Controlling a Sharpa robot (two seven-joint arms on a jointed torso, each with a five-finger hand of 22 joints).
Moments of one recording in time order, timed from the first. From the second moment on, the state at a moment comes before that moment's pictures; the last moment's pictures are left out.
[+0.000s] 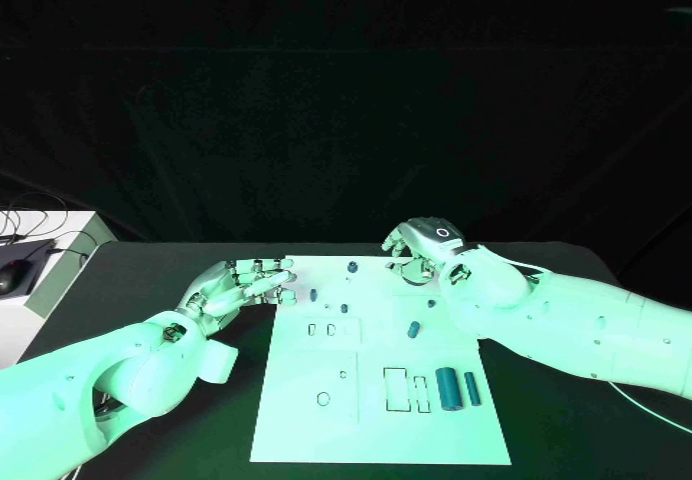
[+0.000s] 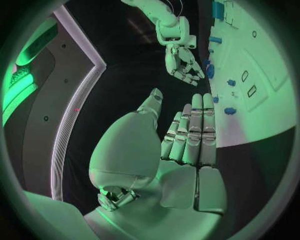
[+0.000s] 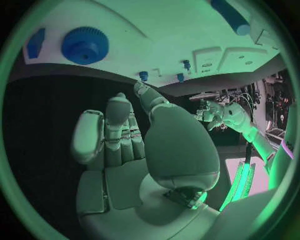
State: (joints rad) left arm 1.03 -0.94 0.15 1.61 -0.23 -0.22 0.35; left_hand 1.39 -0.04 0.05 0.05 0.06 0.81 0.20 0.06 0.06 1.03 0.16 0.06 0.06 1.11 0.11 0.29 0.10 0.12 0.96 0.13 0.43 0.08; right arm 1.28 -0.71 -0.07 1.36 -1.74 -0.57 -0.27; right_hand 1.32 -0.16 0.23 -0.04 0.25 1.09 0.12 0.07 0.07 1.30 0.06 0.12 0.15 1.43 -0.06 0.98 0.50 0.10 1.46 -0.08 1.14 1.25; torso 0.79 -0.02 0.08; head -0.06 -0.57
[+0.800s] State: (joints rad) left arm 1.03 -0.94 0.15 1.59 -0.23 -0.21 0.35; left_hand 1.39 -0.04 0.05 0.05 0.06 0.81 0.20 0.06 0.06 1.03 0.16 0.06 0.06 1.11 0.11 0.29 0.10 0.12 0.96 0.13 0.43 0.08; right arm 1.29 -0.77 -0.07 1.30 -1.58 -0.43 -0.20; right_hand 1.33 -0.16 0.11 0.00 0.26 1.03 0.15 0.07 0.07 1.21 0.05 1.10 1.26 1.43 -0.04 1.21 0.95 0.10 1.47 -0.05 1.26 1.31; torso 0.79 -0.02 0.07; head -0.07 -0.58
